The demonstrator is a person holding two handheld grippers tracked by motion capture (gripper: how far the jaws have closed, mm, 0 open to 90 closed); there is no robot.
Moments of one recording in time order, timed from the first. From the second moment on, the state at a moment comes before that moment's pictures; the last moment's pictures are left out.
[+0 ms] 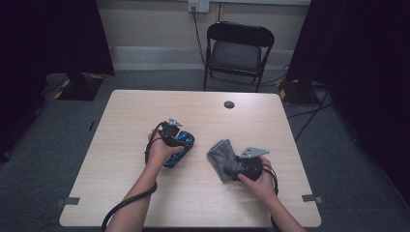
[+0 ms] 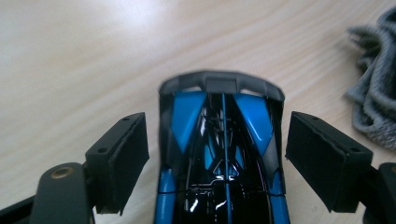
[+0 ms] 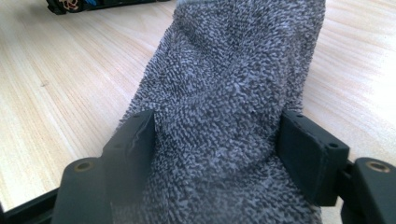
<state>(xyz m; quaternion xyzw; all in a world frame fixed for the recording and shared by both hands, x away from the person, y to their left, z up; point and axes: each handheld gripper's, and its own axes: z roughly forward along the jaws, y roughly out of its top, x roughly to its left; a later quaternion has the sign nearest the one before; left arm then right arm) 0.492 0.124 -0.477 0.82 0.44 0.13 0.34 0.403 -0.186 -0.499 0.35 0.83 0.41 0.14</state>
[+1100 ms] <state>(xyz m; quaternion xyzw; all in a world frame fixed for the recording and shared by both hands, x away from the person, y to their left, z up) 0.497 0.109 -0.487 0.85 0.41 0.15 0.31 0.403 -0.184 -0.500 0.35 0.84 0.40 0.15</state>
